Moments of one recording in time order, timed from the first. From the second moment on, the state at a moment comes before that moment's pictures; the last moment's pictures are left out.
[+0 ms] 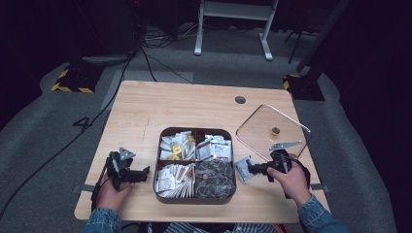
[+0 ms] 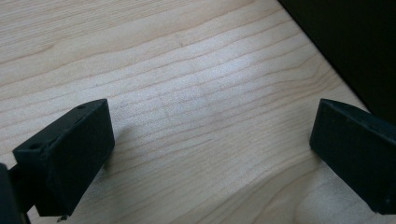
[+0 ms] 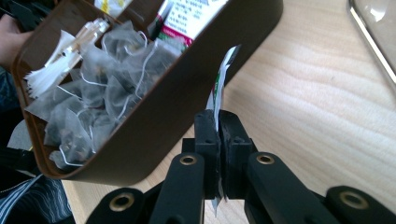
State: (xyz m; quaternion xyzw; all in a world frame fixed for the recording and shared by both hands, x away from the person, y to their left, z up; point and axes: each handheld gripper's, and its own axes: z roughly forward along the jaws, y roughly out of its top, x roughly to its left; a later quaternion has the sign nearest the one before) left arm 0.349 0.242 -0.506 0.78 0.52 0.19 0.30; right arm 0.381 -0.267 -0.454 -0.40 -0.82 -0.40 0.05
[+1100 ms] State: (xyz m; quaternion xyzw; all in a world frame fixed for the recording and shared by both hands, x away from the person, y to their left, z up) left arm 0.347 0.243 -0.506 0.78 0.52 0.19 0.30; right arm 0.376 -0.292 -0.450 -0.42 -0.79 -0.45 -0.05
